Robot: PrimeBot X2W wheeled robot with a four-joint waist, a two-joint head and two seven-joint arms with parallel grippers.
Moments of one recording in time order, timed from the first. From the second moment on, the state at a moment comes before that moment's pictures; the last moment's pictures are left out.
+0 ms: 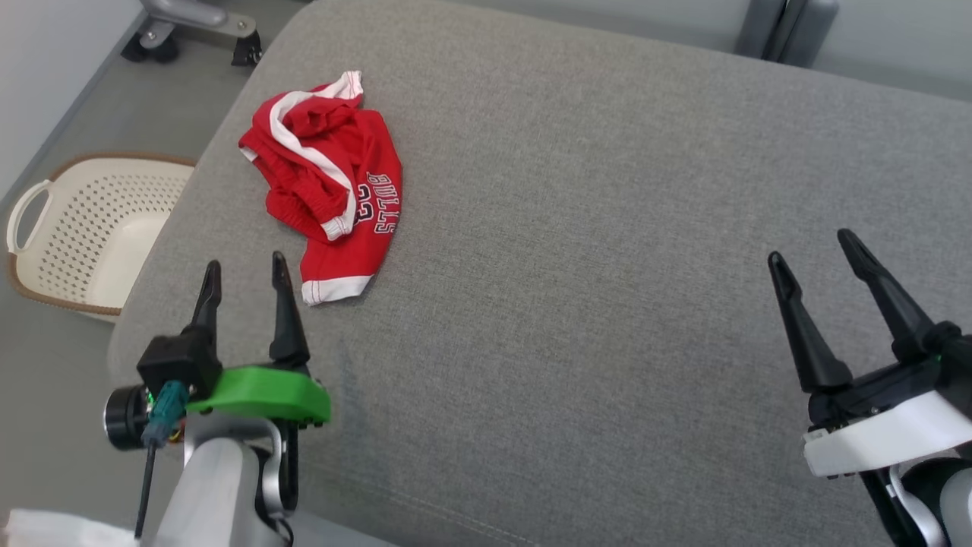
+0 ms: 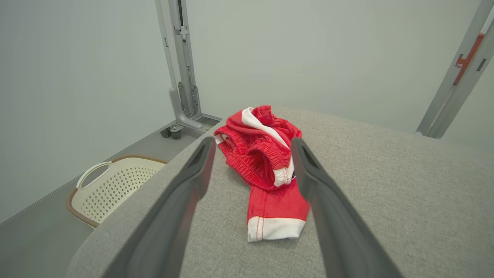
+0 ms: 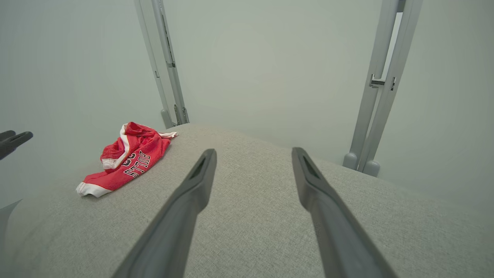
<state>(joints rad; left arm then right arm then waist) -0.25 0.08 -0.15 0.28 -0.31 0.10 -0.26 0.02 -0.28 0.05 -0.34 0.24 0.13 0.00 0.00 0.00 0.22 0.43</state>
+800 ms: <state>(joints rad) -0.65 0.09 -0.10 0.90 -0.41 -0.02 -0.26 -0.06 -0.33 0.01 -0.33 0.25 0.13 -0.01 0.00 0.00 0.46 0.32</state>
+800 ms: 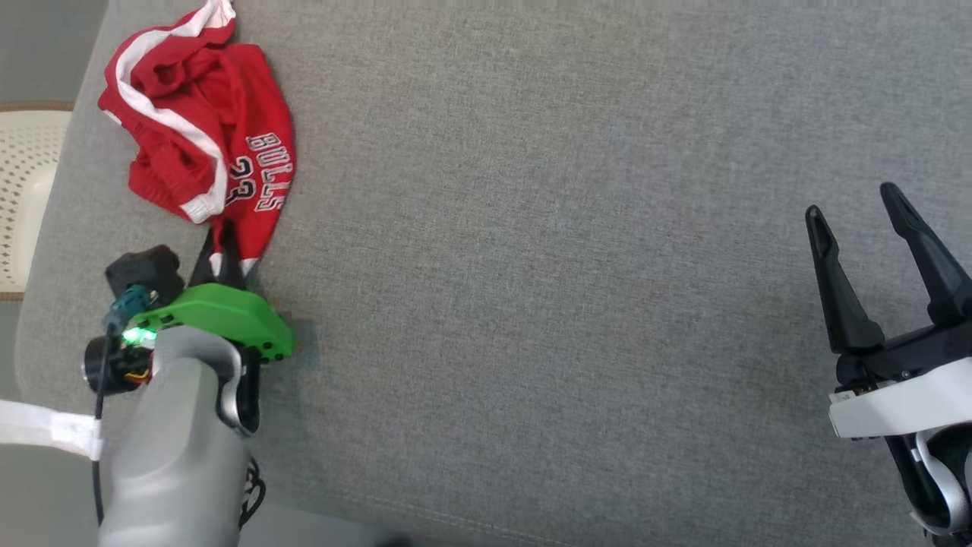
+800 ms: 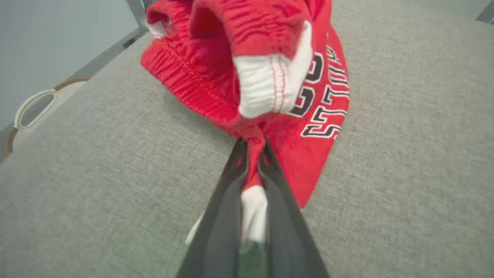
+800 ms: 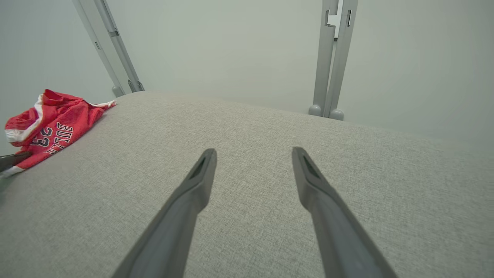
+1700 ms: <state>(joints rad) -0.35 0.07 -0.33 0.25 -0.19 -0.05 -0.14 -0.01 -0.22 0.09 -0.21 0.27 0.13 -0.11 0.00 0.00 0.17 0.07</state>
